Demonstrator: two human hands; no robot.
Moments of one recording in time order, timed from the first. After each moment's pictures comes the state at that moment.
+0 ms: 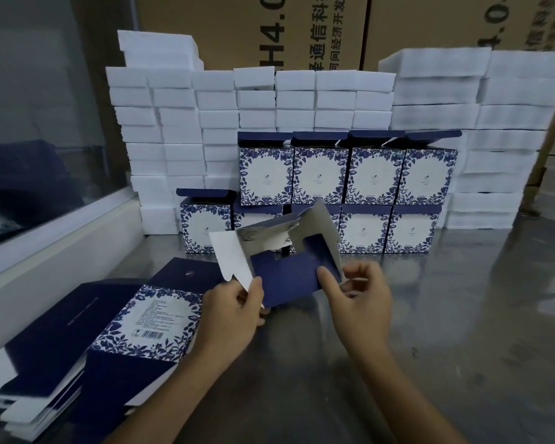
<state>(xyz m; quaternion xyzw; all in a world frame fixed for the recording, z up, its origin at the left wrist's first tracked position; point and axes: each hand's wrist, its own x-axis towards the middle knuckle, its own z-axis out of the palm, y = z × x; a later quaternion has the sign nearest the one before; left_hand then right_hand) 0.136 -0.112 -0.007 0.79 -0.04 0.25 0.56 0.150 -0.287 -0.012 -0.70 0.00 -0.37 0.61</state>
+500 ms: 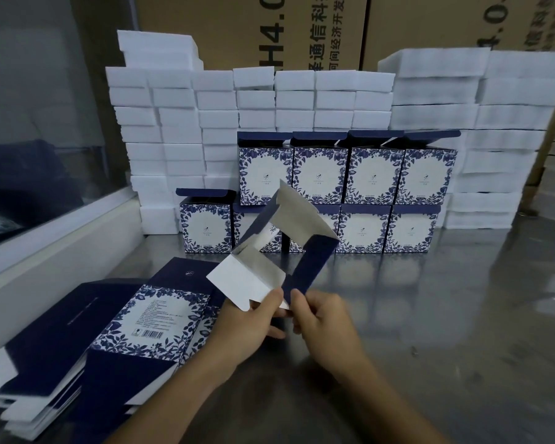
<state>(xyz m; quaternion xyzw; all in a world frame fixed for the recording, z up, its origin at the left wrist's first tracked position) 0.127 -0.128 -0.003 0.71 0.00 0.07 0.70 0.139 -0.268 -0.023 -0.83 -0.14 -0.19 0.51</state>
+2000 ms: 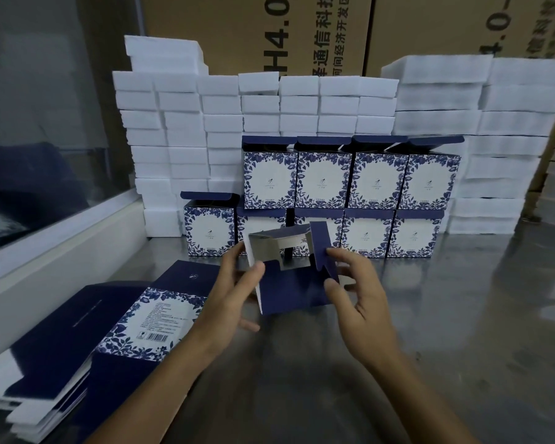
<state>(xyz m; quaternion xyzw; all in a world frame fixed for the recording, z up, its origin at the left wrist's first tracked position) 0.124 -0.095 0.022 0.70 -0.12 0.08 0.69 0.141 -0.299 -0.006 -0.75 -0.21 -0.33 0.53</state>
